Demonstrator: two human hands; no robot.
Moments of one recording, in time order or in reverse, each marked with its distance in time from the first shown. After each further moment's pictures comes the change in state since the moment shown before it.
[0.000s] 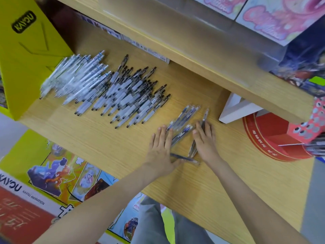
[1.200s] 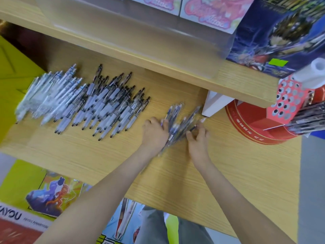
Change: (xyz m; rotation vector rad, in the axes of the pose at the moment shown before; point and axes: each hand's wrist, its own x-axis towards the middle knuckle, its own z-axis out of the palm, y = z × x) left_hand 0.061 0.033 -0.052 -0.444 0.132 -0.302; right_hand -0.012 -0.002 0.004 0.604 0.361 0.129
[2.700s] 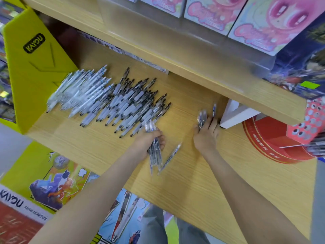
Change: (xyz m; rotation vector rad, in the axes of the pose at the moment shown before) left_hand -0.014 -0.061 -0.061 -1.125 -0.260 -0.385; right_hand 0.042 -0.018 0.035 -0.777 -0.021 -0.082
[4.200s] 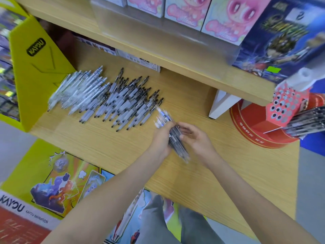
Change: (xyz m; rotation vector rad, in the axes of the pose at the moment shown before) left_hand -0.031 -0.031 0.072 -0.312 -0.056 0.082; right_hand -0.093 0.003 -0.058 0.958 -0.365 -0.268
